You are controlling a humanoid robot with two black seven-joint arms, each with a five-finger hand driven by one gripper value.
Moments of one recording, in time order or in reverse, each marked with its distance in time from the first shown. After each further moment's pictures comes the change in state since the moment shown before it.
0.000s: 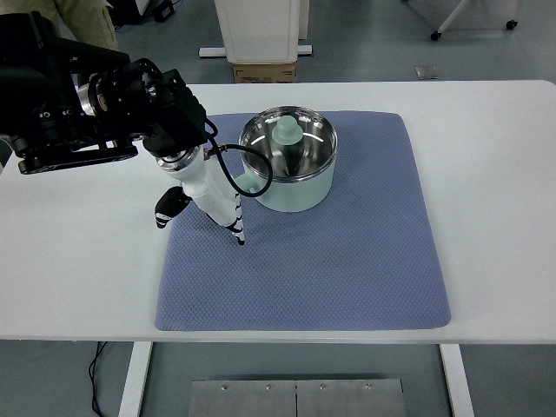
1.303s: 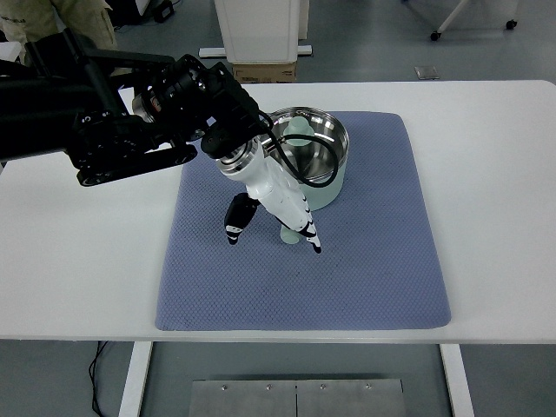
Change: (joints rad) left arm 0.167 -0.047 -0.400 0.069 -0.004 -0.186 0.000; right arm 0.000 0.000 0.000 0.000 0.000 0.000 0.000
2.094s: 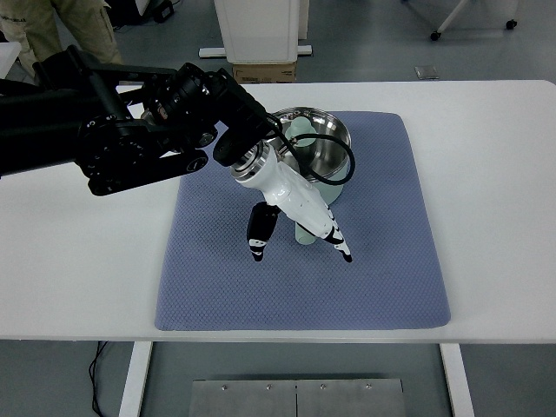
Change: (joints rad) left arm 0.072 -0.012 -0.090 0.008 -0.100 -0.006 0.000; right arm 0.000 0.000 0.000 0.000 0.000 0.000 0.000
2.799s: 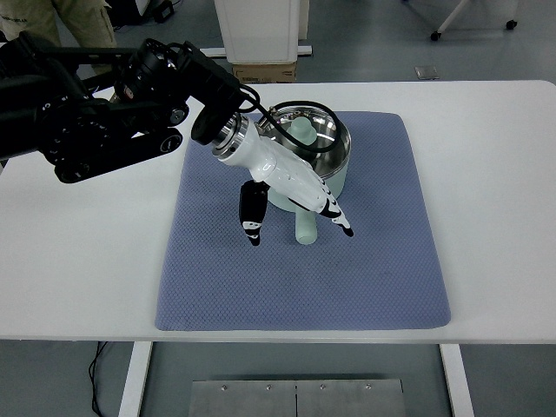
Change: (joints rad) left arm 0.010 0.100 -0.084 -0.041 -0.010 -0.006 0.000; right arm 0.000 0.000 0.000 0.000 0.000 0.000 0.000
